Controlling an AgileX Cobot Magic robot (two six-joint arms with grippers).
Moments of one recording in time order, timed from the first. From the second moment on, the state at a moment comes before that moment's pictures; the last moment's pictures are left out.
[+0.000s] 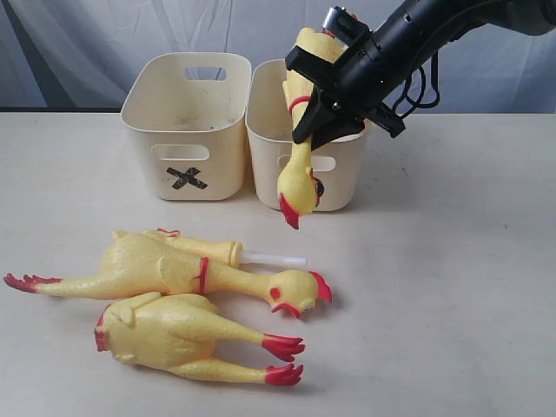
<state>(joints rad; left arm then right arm) 0.02 0.12 -0.35 -0.27 0.30 0.14 0.29 2.10 -1.82 0.71 1.22 -0.06</state>
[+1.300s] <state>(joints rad) 0.02 0.12 -0.35 -0.27 0.30 0.14 0.29 2.11 -1.84 0.74 1.23 -0.06</state>
